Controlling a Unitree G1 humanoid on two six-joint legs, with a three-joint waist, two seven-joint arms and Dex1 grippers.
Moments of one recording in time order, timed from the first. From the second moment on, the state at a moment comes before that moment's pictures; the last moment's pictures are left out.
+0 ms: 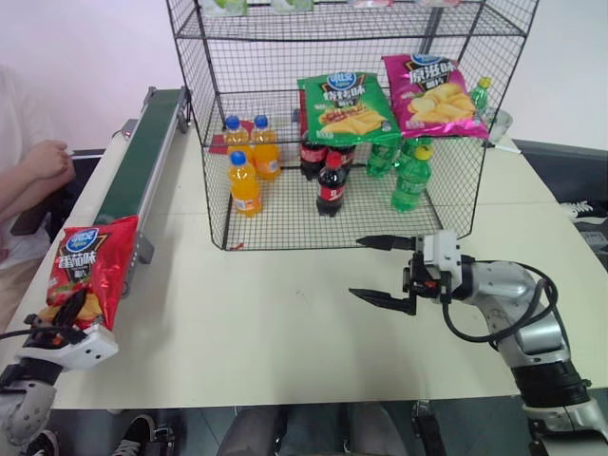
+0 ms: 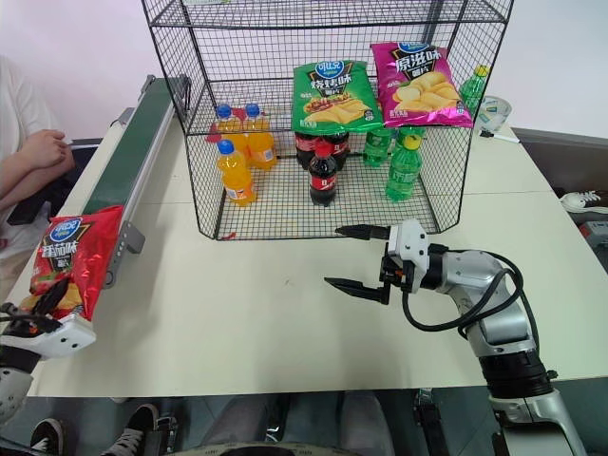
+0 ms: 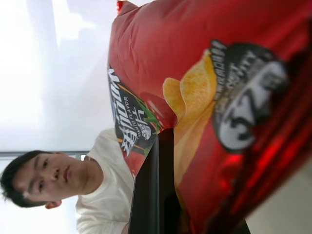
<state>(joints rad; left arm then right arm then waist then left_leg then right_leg) 0.37 0.89 0.23 0.37 0.64 -0.57 0.42 -0.25 -0.61 0.02 -0.09 0.45 0.04 1.18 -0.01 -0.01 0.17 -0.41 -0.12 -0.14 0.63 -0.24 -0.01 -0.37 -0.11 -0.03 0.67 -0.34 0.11</state>
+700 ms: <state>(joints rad) 0.31 0.80 0.41 -0.30 0.60 -0.45 0.11 -0.26 -0.61 -0.25 -0.03 0.61 0.10 1.10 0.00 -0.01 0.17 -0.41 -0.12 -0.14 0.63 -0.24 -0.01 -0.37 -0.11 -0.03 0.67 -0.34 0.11</state>
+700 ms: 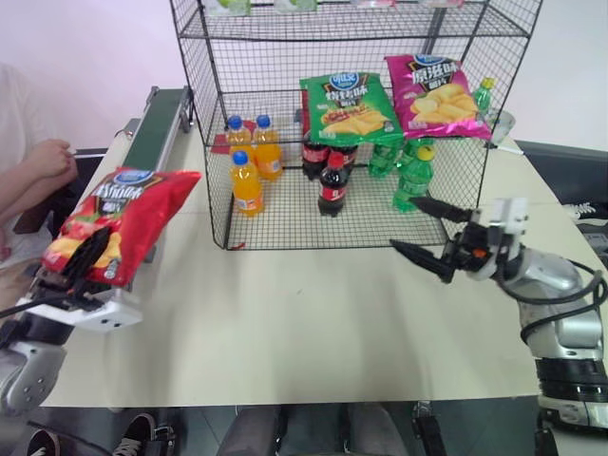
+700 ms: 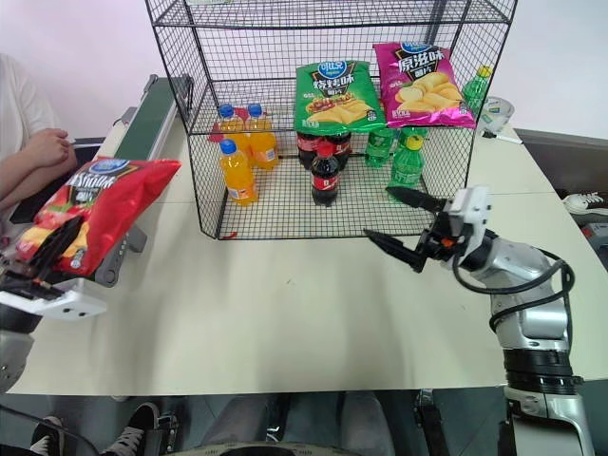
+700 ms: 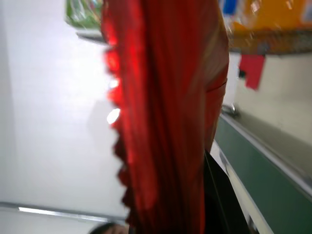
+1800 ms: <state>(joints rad) -0.89 0.50 -0.21 0.52 0.84 -0.23 0.20 -0.24 -0.56 -0.17 -0.25 0.63 0.16 0.96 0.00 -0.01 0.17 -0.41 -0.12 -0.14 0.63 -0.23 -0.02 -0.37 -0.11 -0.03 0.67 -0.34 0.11</state>
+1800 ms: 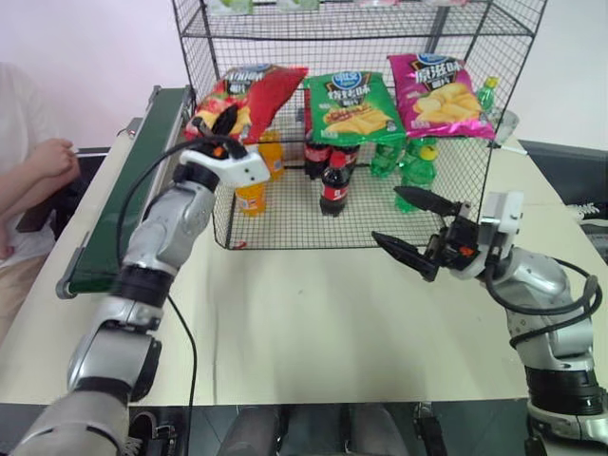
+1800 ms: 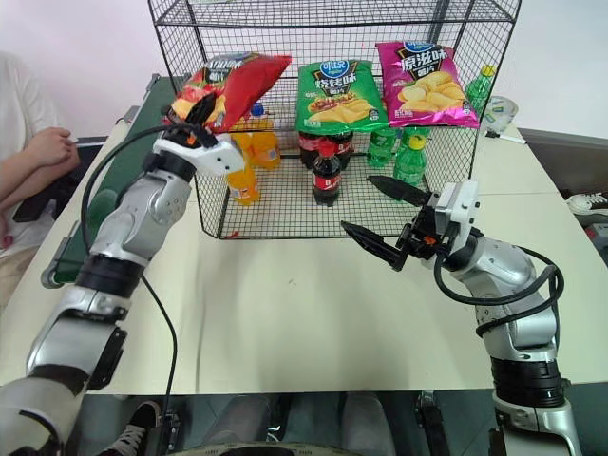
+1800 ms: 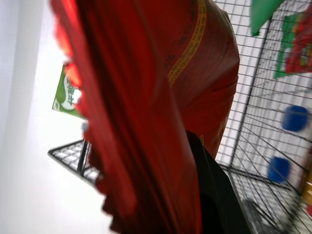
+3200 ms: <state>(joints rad) -0.93 0.38 -0.26 0.65 0.62 -0.21 0.29 -0.24 -0.57 -0.16 -0.25 0.61 0.19 0.96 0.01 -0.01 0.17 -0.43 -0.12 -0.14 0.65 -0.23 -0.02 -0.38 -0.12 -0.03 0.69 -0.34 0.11</state>
